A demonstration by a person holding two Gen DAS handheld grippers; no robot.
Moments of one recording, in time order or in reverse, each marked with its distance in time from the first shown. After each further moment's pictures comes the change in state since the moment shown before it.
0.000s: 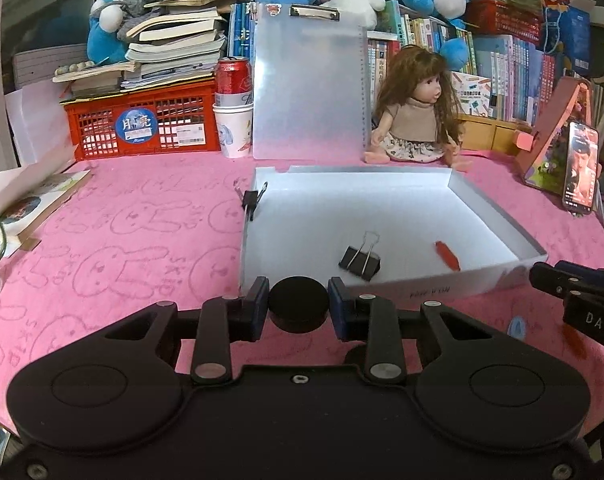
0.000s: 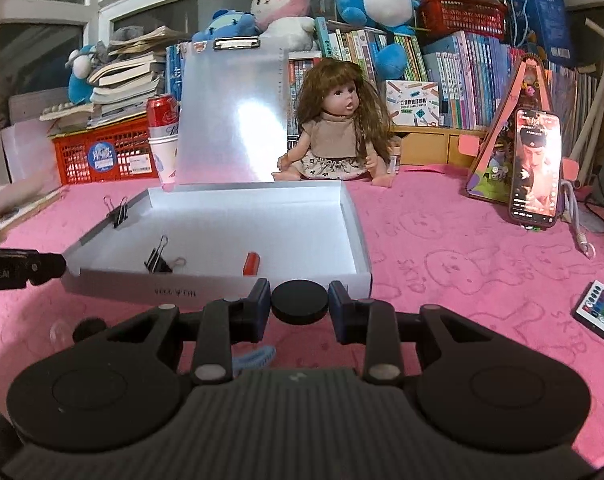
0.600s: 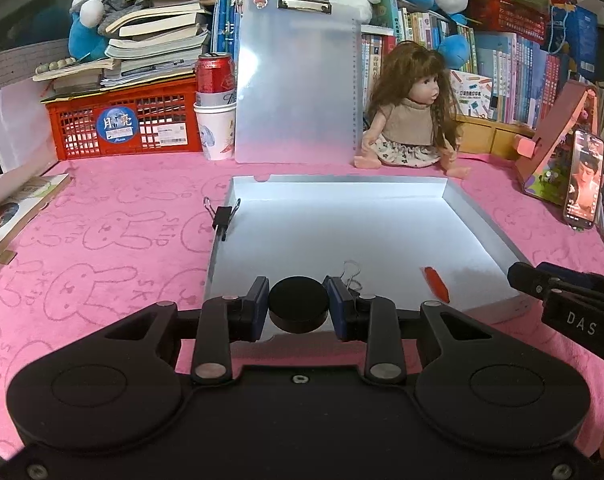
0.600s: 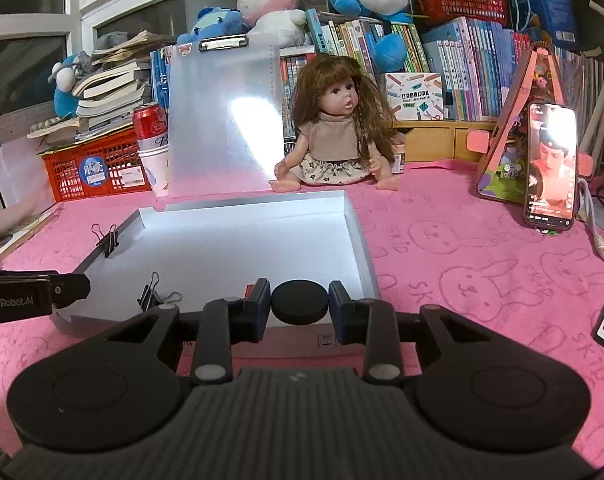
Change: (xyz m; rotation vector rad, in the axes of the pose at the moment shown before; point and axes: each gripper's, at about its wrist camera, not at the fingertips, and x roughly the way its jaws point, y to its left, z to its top) left arm 0.033 -0.018 0.031 -0.011 0.034 -0.017; right arm 0.029 -0.003 0.028 0.053 0.032 0.011
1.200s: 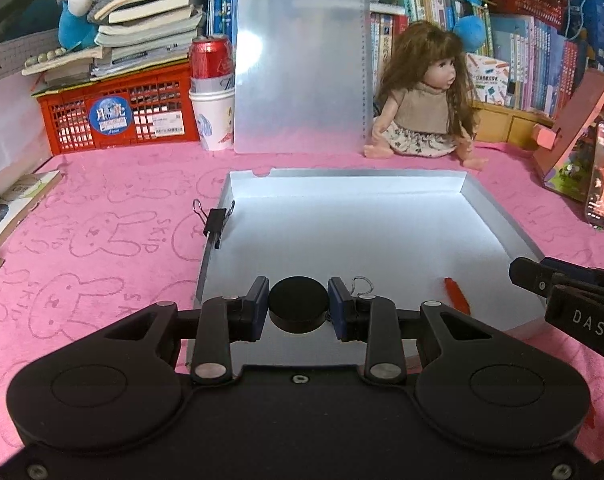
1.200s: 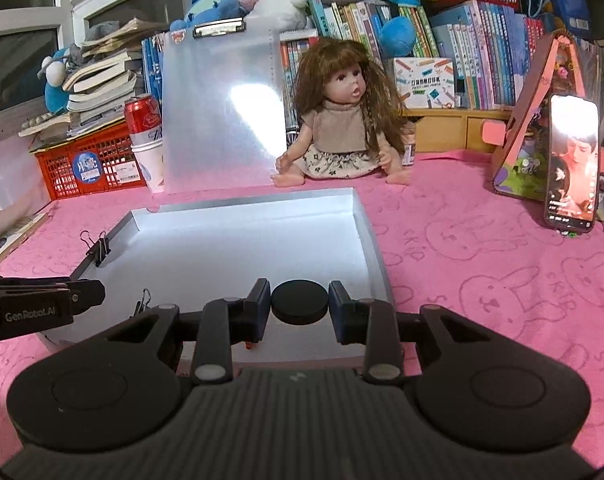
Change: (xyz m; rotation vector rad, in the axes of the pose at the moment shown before) left arm 0.045 -0.004 0.018 0.004 0.066 0.029; right arm 0.033 0.002 0.017 0.009 0.057 0.009
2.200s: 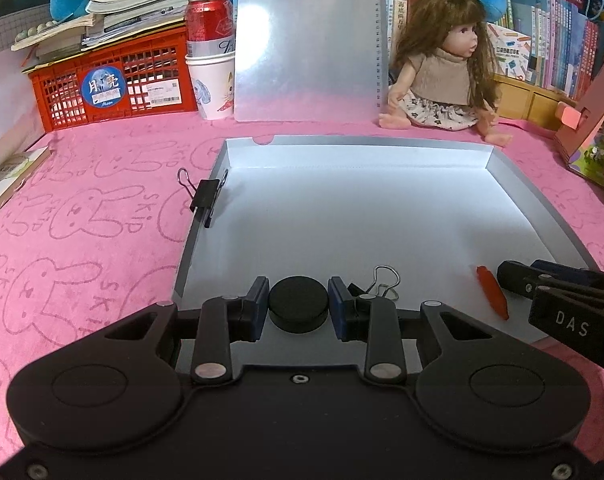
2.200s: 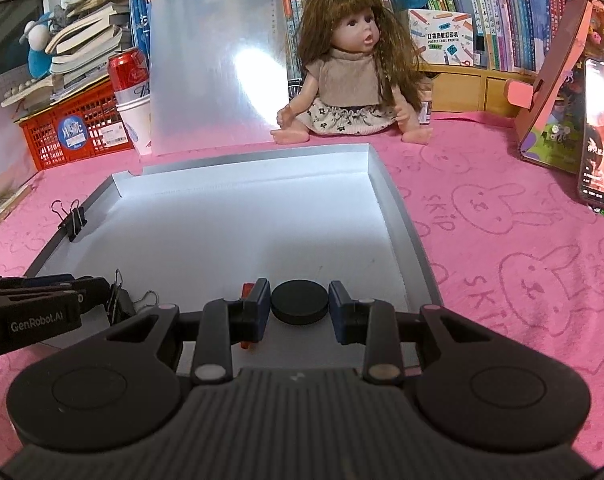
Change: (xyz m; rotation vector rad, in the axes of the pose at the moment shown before) left arm 0.044 0.000 -0.007 -0.006 0.066 0.021; right arm 0.051 0.007 -0.004 -0.004 0.116 -0.006
